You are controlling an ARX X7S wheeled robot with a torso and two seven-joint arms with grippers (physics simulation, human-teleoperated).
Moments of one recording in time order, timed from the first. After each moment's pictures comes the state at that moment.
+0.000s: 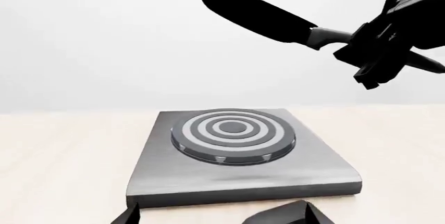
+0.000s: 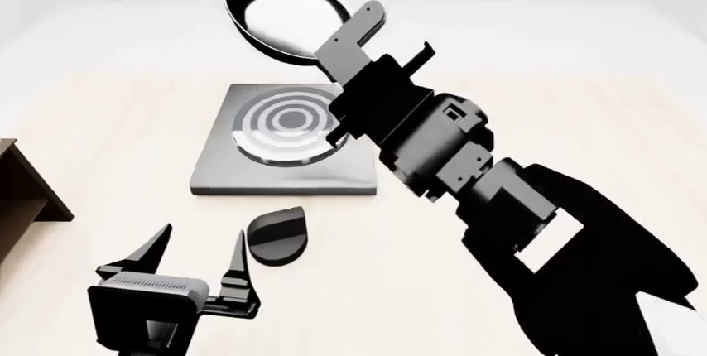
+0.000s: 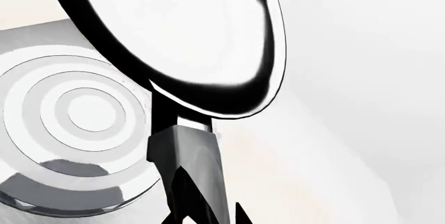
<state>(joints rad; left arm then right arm) 0.05 -0.36 0.10 0.31 -0.35 -0.06 -0.09 1.44 0.00 -1.15 0.80 0.57 0.66 0.18</state>
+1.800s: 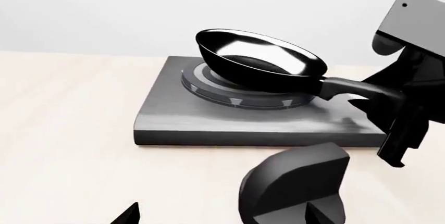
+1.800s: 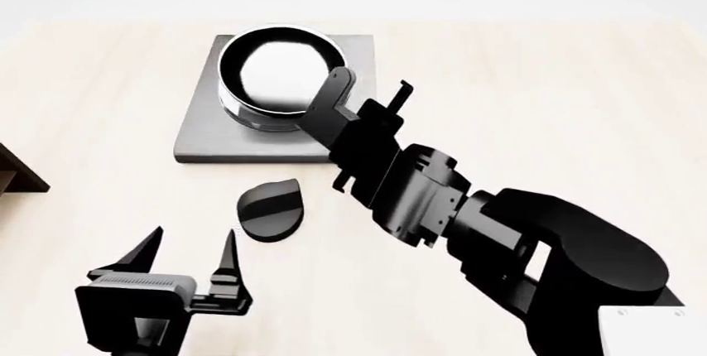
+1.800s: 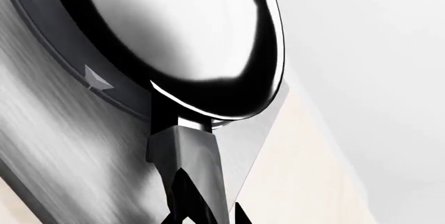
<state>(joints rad) 0.05 -0.38 0.09 0.29 -0.41 -0.05 -0.12 1.40 0.00 -1.56 0.79 0.71 0.55 0.35</state>
